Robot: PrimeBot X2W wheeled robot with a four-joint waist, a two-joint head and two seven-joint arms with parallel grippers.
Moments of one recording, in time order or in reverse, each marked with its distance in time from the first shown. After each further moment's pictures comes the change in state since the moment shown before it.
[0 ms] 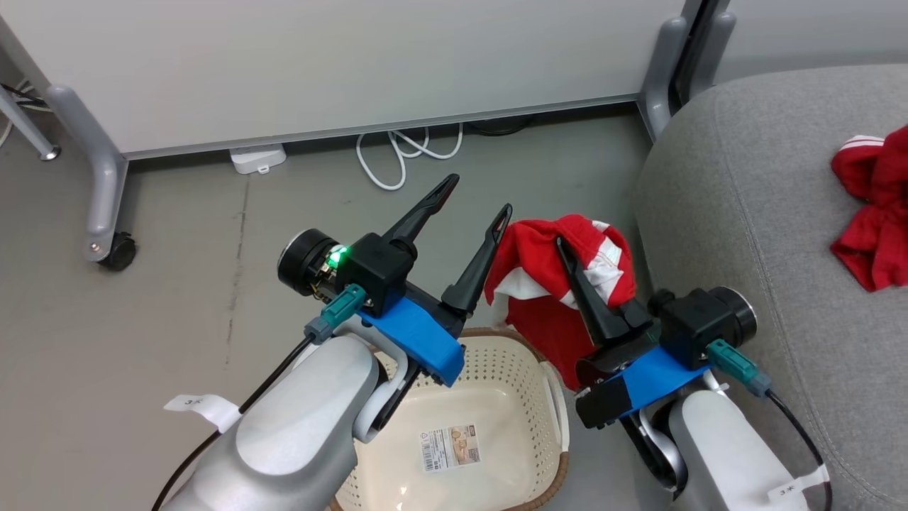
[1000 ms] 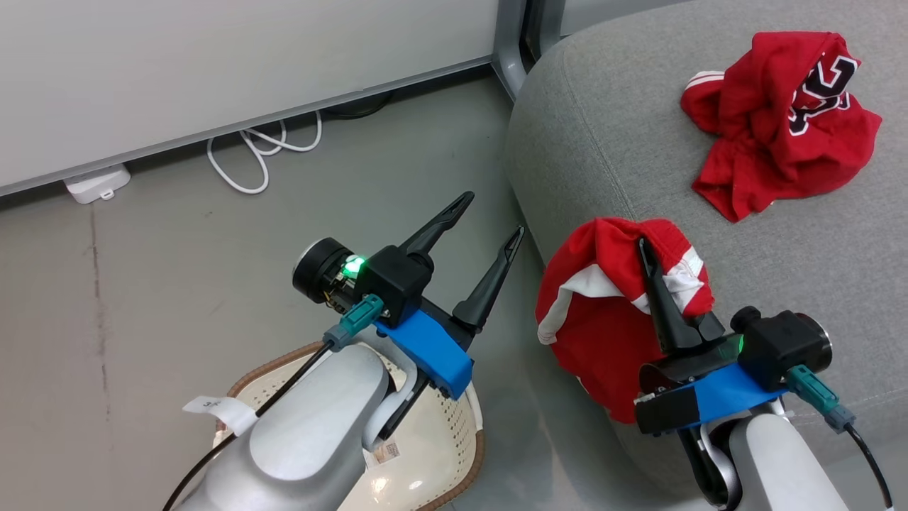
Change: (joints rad) left arm 0.004 -0.019 -0.022 0.038 0.024 -0.031 0.000; right arm 0.125 -0.013 -0.174 -0.131 -0.024 0.000 0.000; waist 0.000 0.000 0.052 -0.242
